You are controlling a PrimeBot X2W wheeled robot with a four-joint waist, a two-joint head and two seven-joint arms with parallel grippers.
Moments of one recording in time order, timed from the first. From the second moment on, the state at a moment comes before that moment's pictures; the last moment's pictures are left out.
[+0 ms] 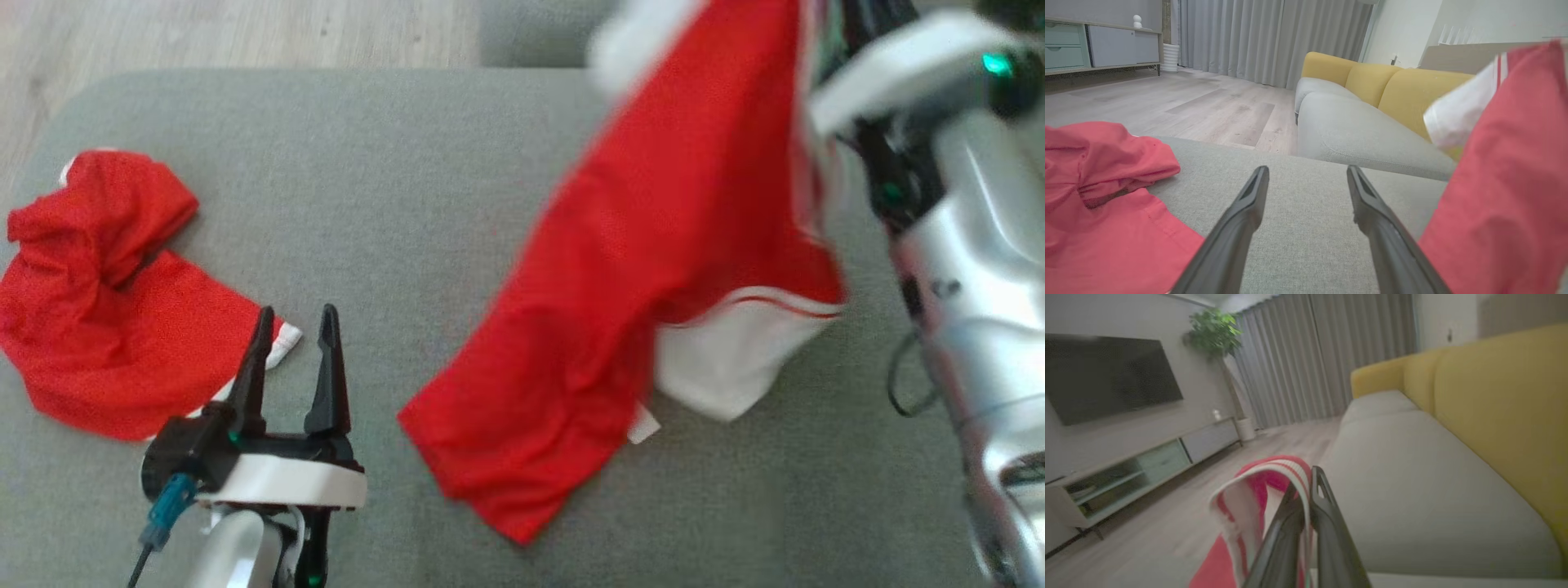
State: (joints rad) left arm -0.14 0.15 -0.26 0.22 -0.43 -0.03 -0.25; right arm -0.95 -0.18 0.28 0.77 0.54 0.12 -0.09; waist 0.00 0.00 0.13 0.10
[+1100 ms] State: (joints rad) left arm -0.11 0.14 -0.20 0.23 -0.41 -0.04 -0.25; right arm -0.58 -0.15 0.27 0.90 0.52 0.12 0.03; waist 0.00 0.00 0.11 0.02
